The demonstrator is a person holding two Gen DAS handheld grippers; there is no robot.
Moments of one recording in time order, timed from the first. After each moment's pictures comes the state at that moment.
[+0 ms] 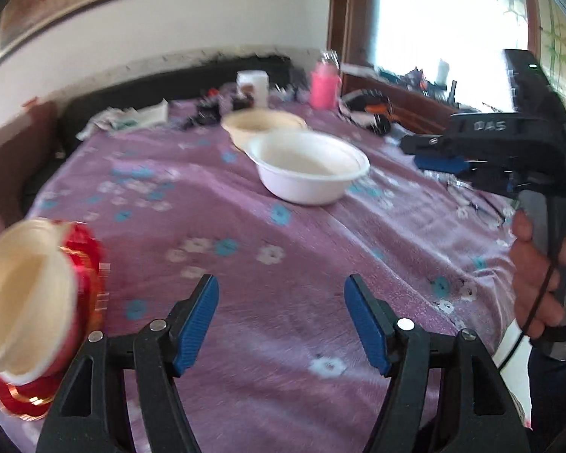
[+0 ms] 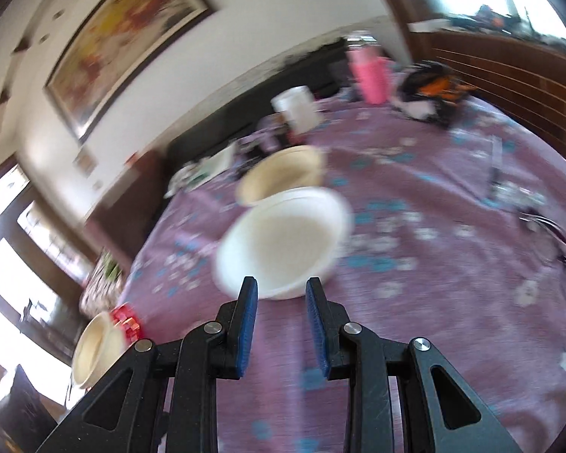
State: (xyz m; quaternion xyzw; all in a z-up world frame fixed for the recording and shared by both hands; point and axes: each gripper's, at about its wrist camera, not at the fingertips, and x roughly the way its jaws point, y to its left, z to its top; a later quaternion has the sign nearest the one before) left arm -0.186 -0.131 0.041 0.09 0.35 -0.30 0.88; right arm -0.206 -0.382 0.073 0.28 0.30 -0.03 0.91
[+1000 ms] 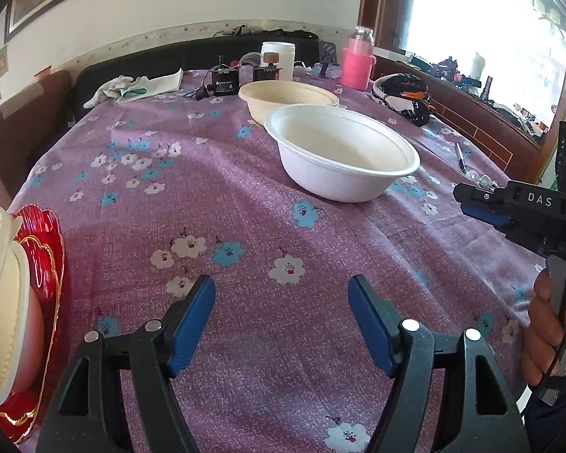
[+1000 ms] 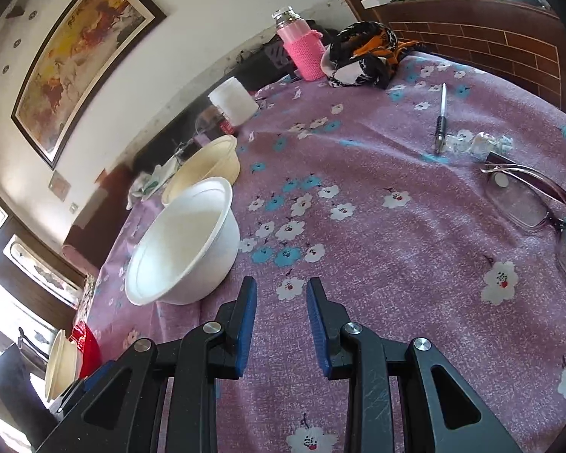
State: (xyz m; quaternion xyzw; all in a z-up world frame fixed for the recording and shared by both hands) left arm -0.144 -0.151 0.018 0.07 0.38 -0.25 0.89; right arm -0.203 -0.438 0.011 0.32 0.32 -0.06 0.89
